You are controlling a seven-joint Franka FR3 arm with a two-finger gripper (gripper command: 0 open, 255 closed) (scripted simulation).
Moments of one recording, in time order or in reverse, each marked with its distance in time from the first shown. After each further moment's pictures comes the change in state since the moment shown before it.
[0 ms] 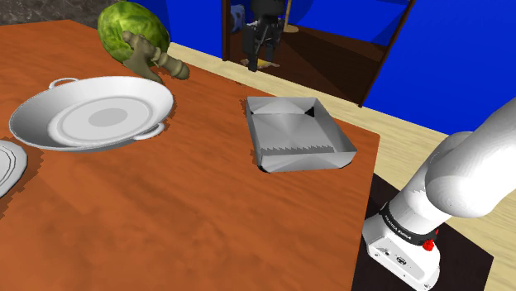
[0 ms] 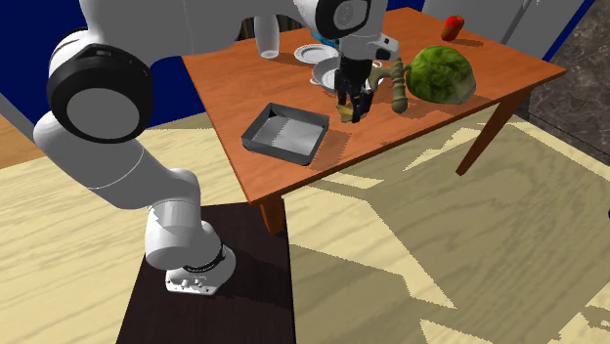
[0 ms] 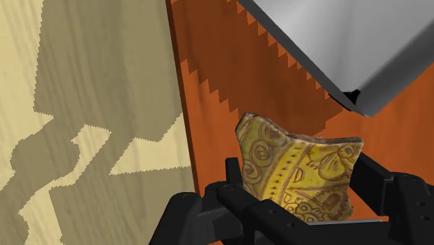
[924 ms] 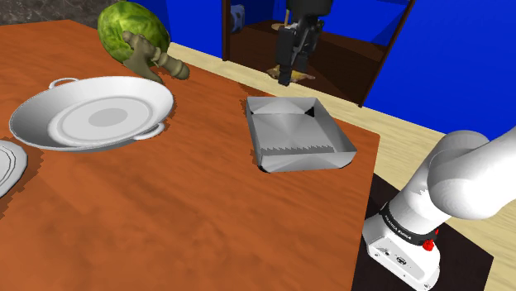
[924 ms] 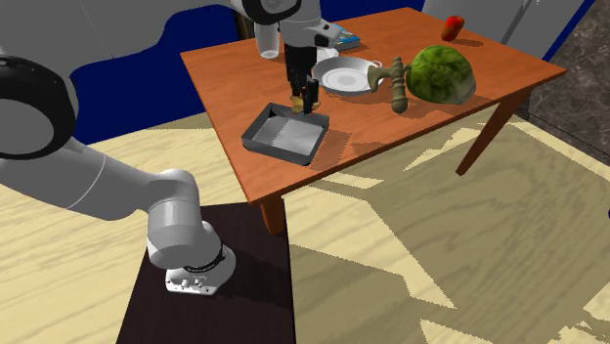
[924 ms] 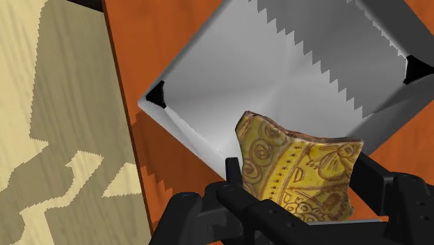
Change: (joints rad) arm 0.070 -0.319 0.041 -0.214 0.099 -0.091 0.079
